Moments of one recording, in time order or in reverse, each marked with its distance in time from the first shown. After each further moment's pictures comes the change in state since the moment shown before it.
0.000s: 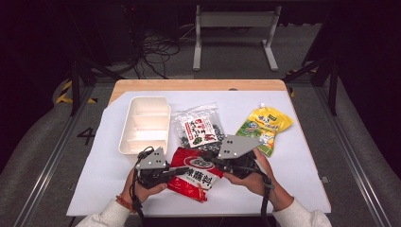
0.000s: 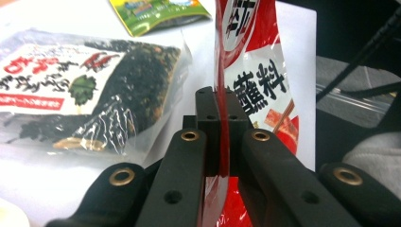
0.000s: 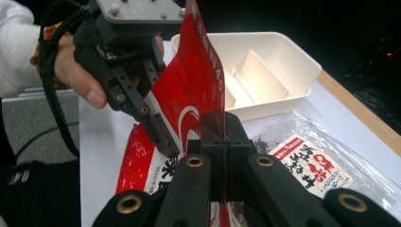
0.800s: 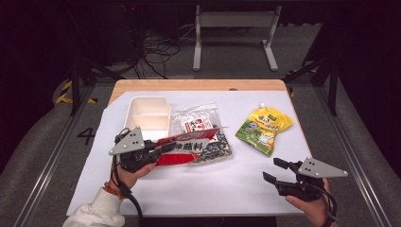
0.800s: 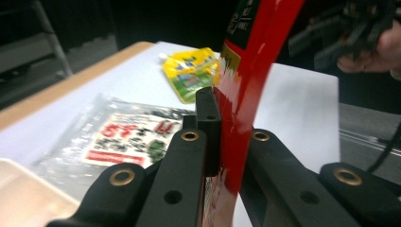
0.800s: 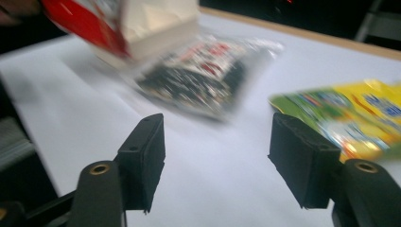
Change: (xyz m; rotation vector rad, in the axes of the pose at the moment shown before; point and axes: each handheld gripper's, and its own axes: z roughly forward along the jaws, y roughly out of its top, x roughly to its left) left arm 0.024 0.043 -0.059 -0.186 0.152 0.033; right arm -0.013 -0.161 -0.111 -0.028 -0.290 0.395
